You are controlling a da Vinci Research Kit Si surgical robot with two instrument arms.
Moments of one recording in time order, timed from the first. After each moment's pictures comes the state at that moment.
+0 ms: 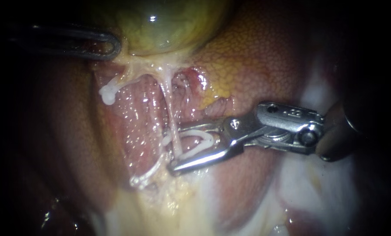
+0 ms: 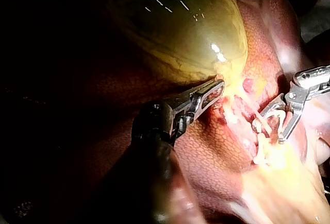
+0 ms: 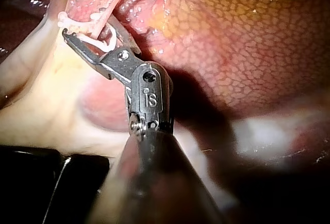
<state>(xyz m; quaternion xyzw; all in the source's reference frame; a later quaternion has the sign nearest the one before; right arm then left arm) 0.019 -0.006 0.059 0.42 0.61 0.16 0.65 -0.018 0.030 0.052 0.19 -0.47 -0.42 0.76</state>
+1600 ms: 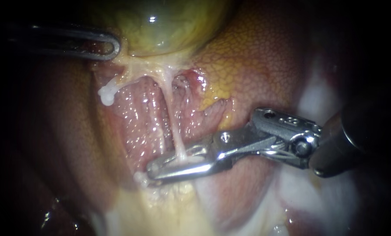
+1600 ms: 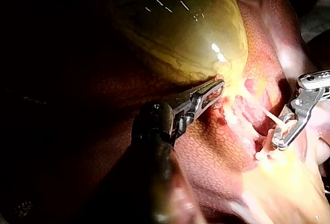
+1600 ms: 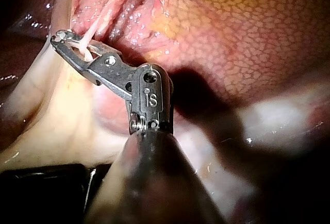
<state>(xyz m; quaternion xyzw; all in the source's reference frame) 0.020 -0.007 0.058 0.47 0.60 0.18 0.62 -0.018 0.030 0.052 0.19 -0.47 -0.42 0.76</state>
